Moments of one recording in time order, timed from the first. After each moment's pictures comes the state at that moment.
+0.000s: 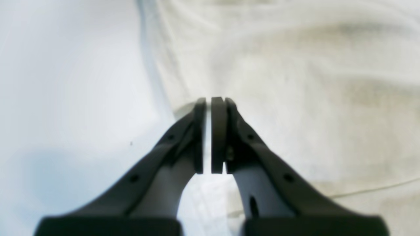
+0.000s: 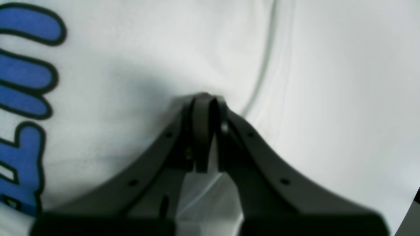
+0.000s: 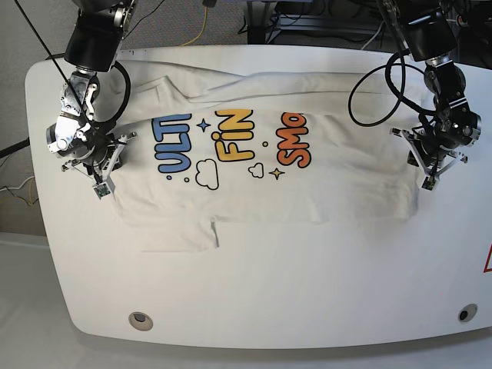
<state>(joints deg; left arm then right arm) -2.5 -14.4 -26.1 83.1 -0.9 -42.0 48.8 6.3 14.5 21.0 75.2 -2.0 40.2 -49.8</state>
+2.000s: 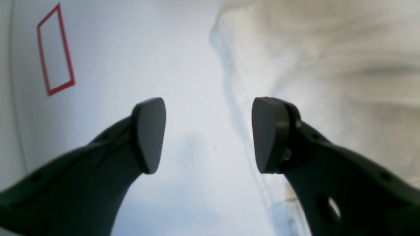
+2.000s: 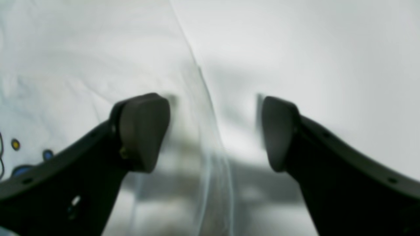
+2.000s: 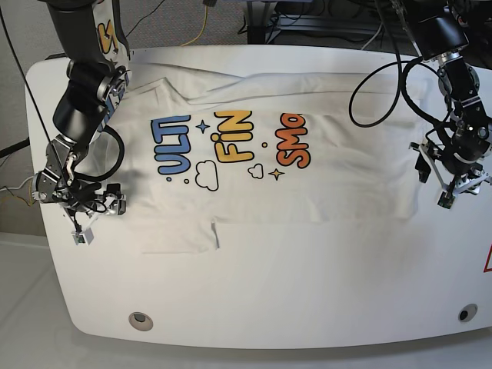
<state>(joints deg) -2.2 -16.7 -26.4 97.1 2.4 -42.1 51.7 30.0 15.0 32.5 48.1 -4.4 40.0 -48.4</state>
